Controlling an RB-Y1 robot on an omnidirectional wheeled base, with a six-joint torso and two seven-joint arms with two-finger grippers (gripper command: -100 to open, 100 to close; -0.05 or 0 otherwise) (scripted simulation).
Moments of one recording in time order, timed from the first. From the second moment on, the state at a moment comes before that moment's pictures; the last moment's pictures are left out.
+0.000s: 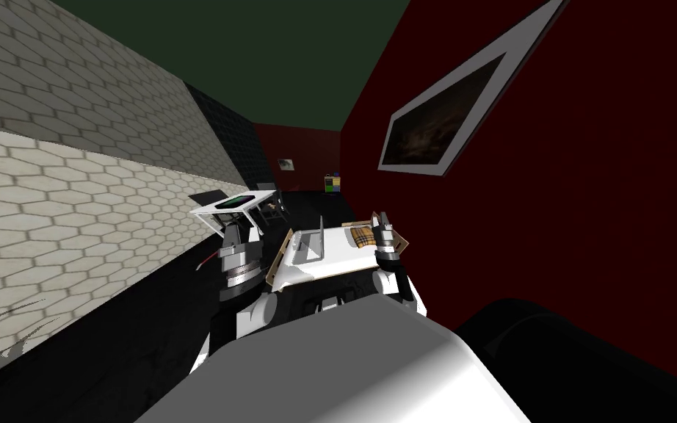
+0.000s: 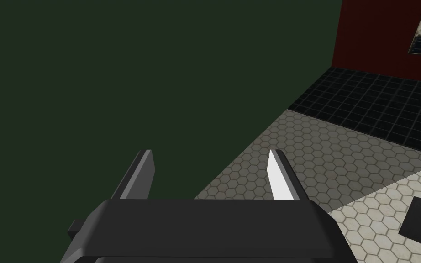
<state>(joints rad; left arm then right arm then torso) 0.47 -0.05 -0.07 -2.22 0.03 -0.58 -0.13 0.52 -0.03 0.02 -2.27 -0.12 -0.45 0.15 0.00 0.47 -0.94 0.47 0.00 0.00</state>
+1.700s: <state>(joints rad) 0.32 0.18 0.01 -1.89 0.02 -0.50 -0.16 0.52 -0.03 0.02 -2.27 -0.12 -0.45 0.15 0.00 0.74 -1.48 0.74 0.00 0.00</state>
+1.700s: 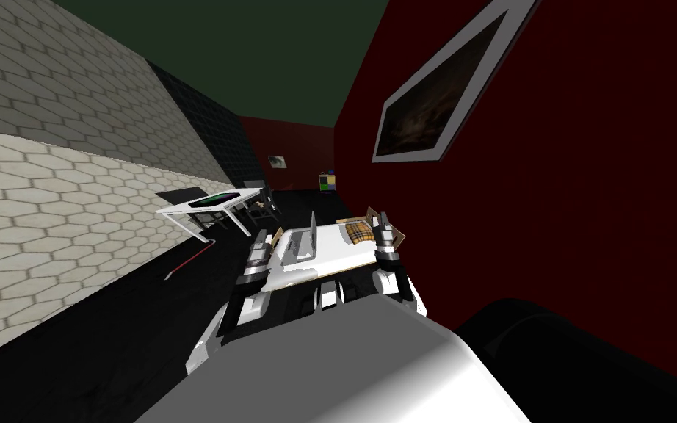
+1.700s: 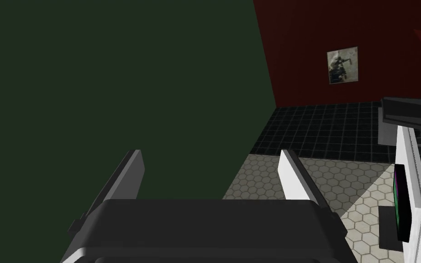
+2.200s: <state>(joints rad) 0.26 0.19 0.04 -1.76 0.02 -0.47 -0.18 0.52 -0.03 0.02 -2.27 -0.12 -0.45 0.15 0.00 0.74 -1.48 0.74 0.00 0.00</state>
